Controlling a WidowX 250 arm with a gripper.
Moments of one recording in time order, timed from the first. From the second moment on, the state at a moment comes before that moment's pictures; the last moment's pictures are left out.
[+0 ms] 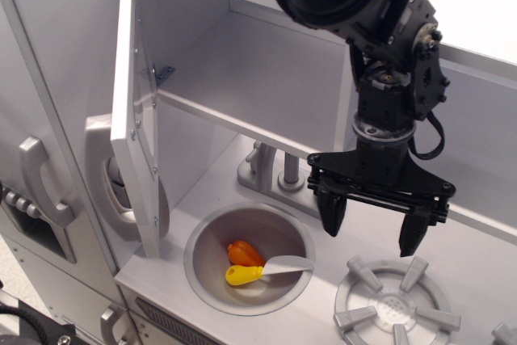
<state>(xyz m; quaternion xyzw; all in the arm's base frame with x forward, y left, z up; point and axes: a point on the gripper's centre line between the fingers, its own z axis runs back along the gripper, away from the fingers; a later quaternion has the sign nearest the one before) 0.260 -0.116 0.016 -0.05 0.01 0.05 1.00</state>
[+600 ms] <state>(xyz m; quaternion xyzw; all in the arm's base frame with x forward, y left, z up) 0.247 -0.110 0.056 -0.07 -0.01 0.07 1.00</state>
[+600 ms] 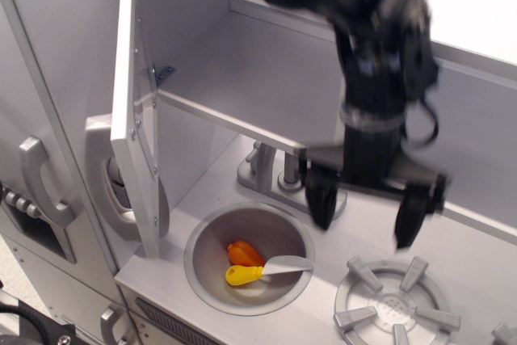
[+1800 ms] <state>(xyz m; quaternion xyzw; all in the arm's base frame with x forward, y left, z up) 0.213 0.032 0.153 -0.10 -0.05 0.16 0.98</state>
